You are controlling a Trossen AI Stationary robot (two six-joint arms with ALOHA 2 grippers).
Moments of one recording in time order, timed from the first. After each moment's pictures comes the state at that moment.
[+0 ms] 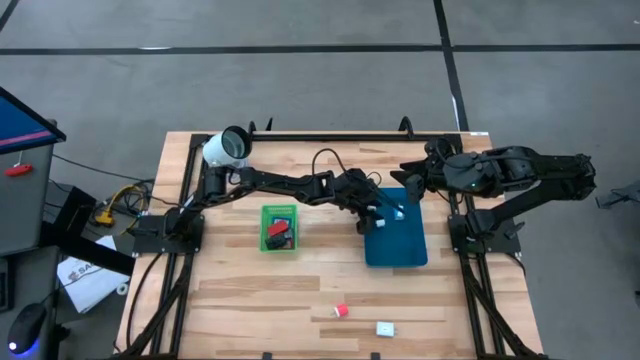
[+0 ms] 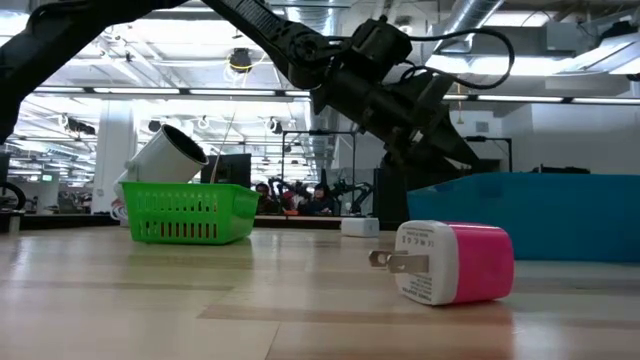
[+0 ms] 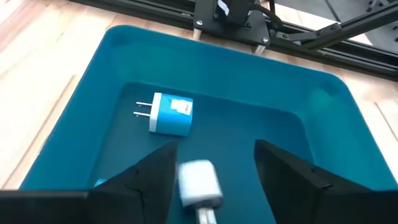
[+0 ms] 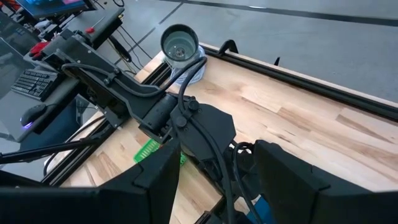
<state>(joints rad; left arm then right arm) 0.12 2.25 1.66 0.05 0.17 -0.14 0.21 1.08 1.43 -0.98 0.61 0.87</state>
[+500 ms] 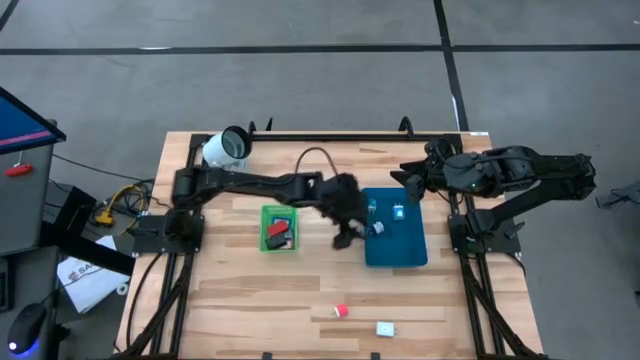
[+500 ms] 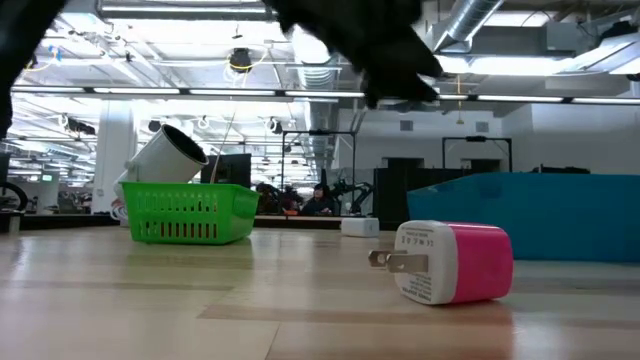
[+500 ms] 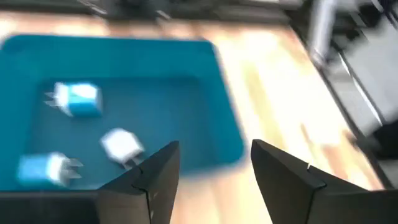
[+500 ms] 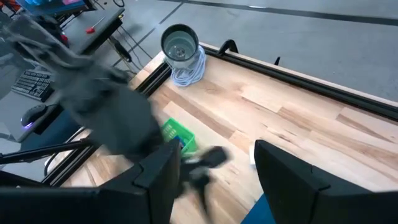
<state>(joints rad) 0.03 2.01 1.65 -0.32 0.30 0.00 0.22 1.08 1.43 -0.98 0.61 0.87</state>
